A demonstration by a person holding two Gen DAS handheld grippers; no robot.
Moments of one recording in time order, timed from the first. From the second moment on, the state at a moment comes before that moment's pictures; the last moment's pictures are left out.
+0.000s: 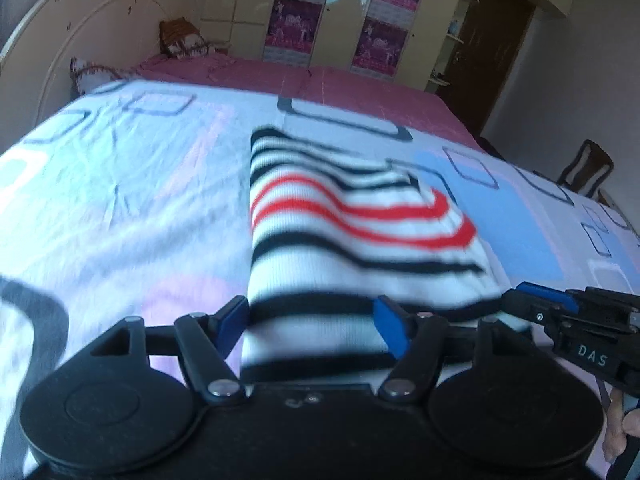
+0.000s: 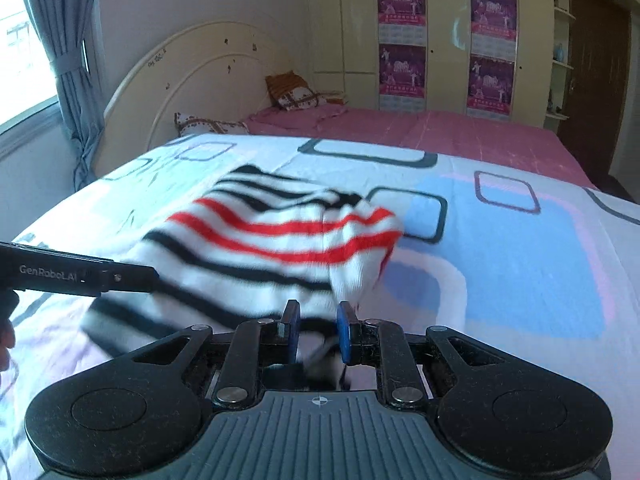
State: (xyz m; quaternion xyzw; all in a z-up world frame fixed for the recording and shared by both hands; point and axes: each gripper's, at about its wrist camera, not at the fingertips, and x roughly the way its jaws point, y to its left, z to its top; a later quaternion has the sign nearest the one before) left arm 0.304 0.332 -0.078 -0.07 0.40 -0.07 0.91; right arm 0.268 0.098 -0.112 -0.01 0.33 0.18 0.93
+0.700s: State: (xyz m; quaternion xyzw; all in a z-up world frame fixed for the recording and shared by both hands) left arm 0.302 0.327 -0.086 -0.07 0.43 -0.09 0.89; right arm 0.268 0.098 -0.149 0.03 0.38 0.11 0.92
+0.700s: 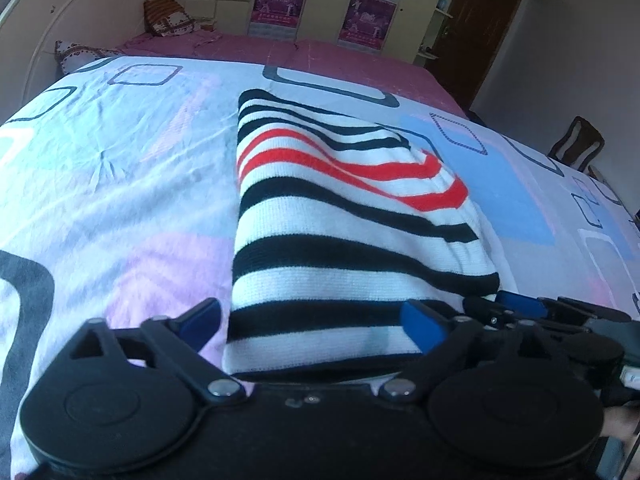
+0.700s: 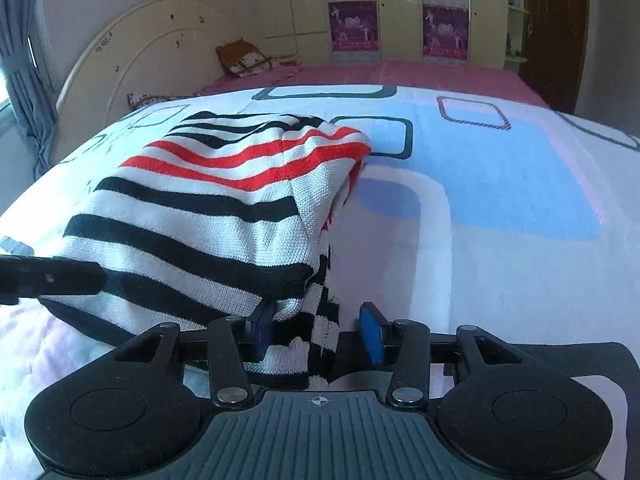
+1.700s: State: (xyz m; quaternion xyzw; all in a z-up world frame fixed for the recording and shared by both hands) left arm 0.051 0.284 0.066 -0.02 0.29 -0.03 0.96; right arm 0.019 0.046 0.009 0.08 0.26 0.18 0.95
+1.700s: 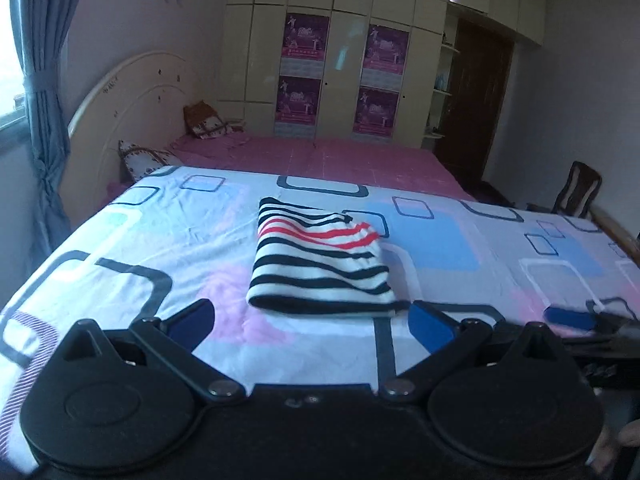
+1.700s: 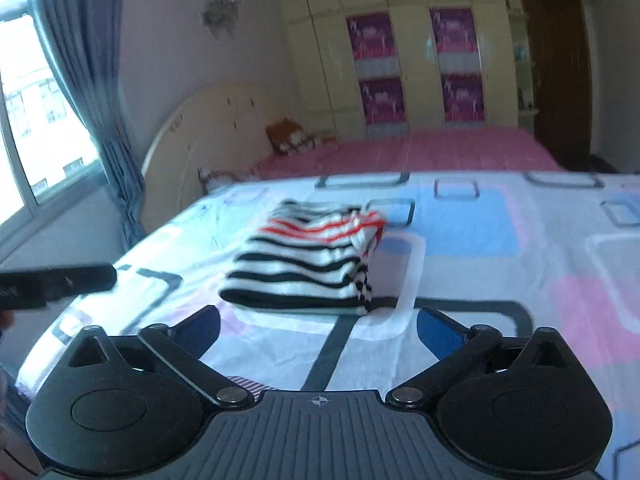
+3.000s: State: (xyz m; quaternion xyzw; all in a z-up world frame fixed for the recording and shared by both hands) left arm -0.040 0.269 0.084 -0.01 0.29 0.03 0.96; right arm -0.079 0.034 0.051 0.06 0.20 0.14 0.97
